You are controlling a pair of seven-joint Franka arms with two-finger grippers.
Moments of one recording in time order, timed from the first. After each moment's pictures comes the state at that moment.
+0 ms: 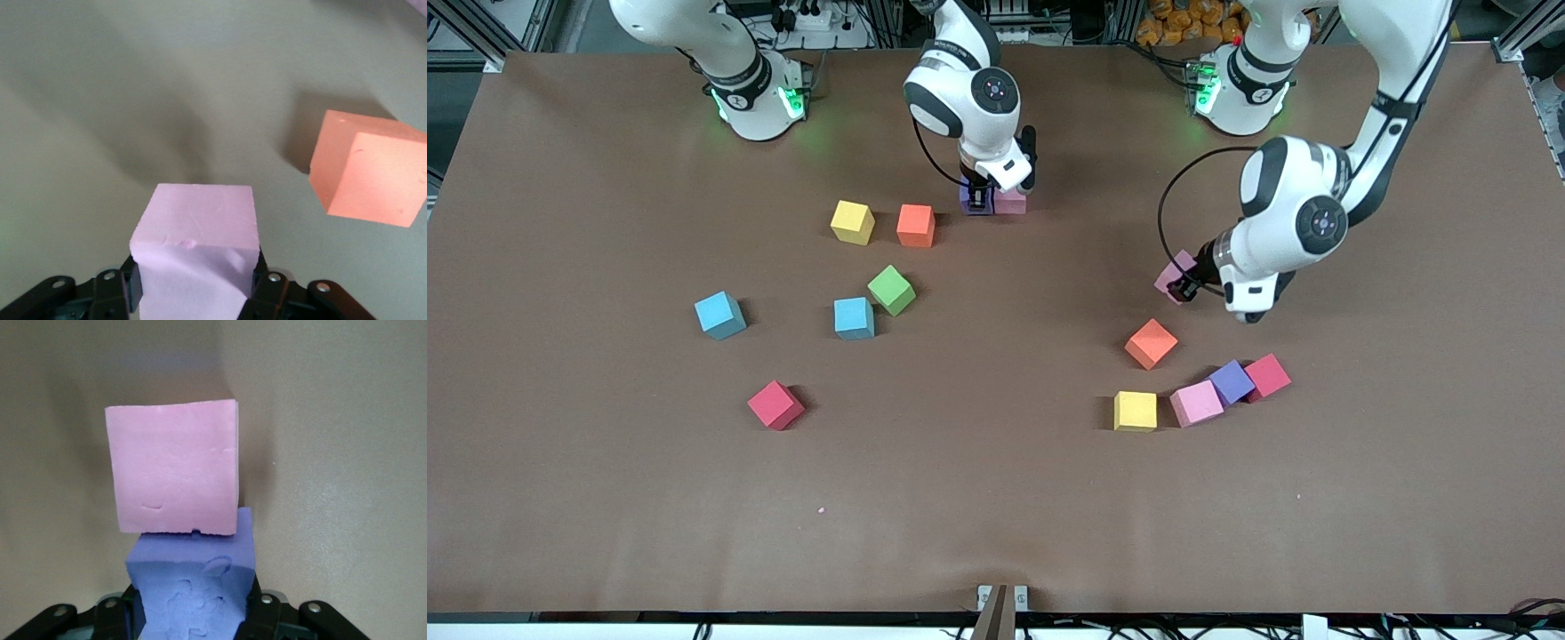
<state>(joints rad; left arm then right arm) 0.08 0.17 -0.41 -2.32 -0.24 2.31 -1.08 1.00 0.41 0.08 -2.08 0.04 2.31 -0.49</state>
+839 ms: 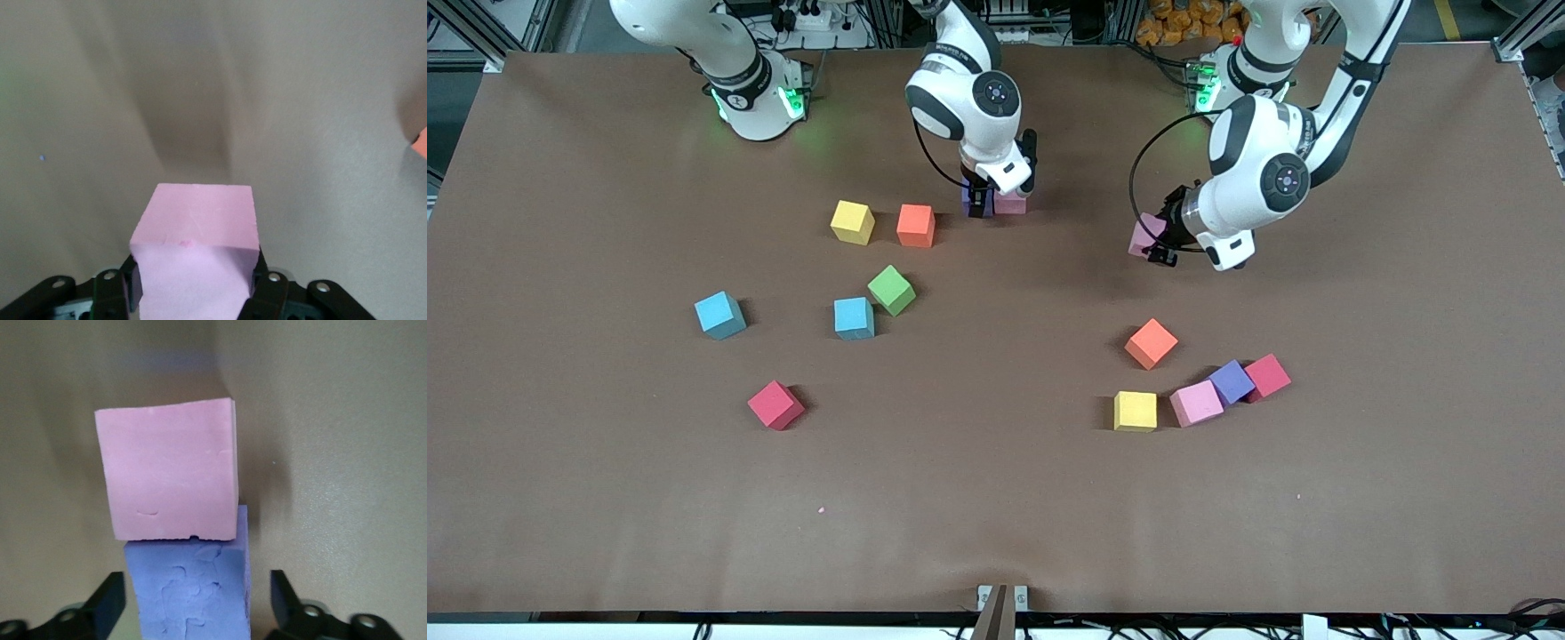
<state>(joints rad) 0.08 0.08 -0.56 -2.44 -0.40 2.34 -1.52 1.00 0.42 0.08 -2.07 0.04 2.30 -0.46</state>
